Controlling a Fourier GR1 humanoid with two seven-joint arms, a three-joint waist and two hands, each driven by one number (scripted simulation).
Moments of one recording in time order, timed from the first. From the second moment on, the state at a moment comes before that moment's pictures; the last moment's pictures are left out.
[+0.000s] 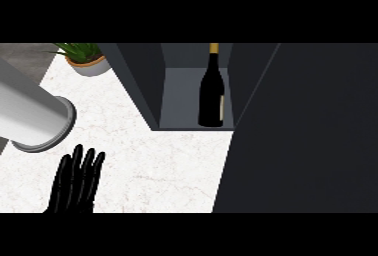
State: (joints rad) left arm 0.21 0.55 -0.66 -2.04 0.59 0.55 -0.56; right arm 0.06 -0.02 0.25 -2.45 -0.17 0.25 0.69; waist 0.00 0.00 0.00
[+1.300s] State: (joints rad) left arm 0.43 0.74 -0.17 -2.04 0.85 0.19 -0.56; right arm -0.02 -0.04 0.82 -2.42 0.06 -0.10 0.74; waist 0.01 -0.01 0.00
